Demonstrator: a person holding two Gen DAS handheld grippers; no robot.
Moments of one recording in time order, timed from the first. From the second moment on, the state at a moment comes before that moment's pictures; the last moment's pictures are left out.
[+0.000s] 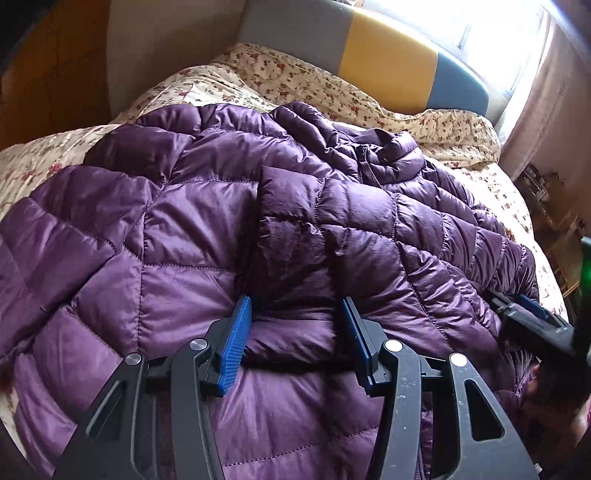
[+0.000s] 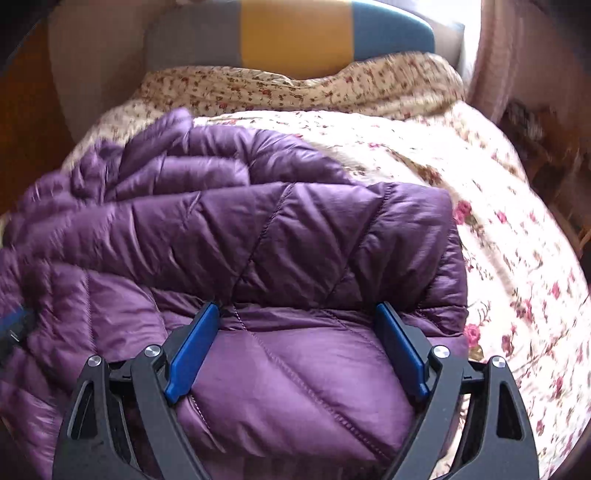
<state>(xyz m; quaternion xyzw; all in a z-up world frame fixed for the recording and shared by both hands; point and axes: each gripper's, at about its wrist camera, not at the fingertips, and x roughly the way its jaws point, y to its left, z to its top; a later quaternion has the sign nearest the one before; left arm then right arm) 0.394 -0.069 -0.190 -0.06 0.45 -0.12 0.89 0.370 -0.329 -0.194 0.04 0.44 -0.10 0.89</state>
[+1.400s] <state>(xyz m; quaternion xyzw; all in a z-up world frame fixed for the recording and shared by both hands) 0.220 0.353 -0.190 -0.44 0.35 0.24 0.79 0.369 -0.320 -0.208 0.01 0.43 -0.11 0.89</state>
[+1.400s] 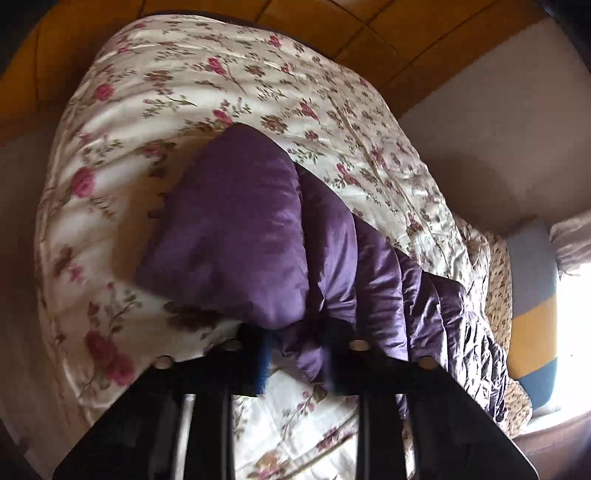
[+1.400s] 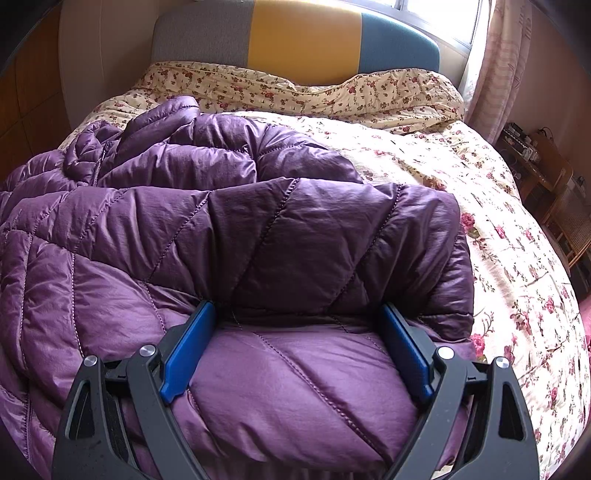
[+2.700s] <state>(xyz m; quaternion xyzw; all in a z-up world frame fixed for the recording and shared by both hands) 0.408 -0.113 -0.142 -0.14 0.45 -0.27 0.84 0.372 -0.325 -0.209 0.03 0.43 -0.10 0.90</state>
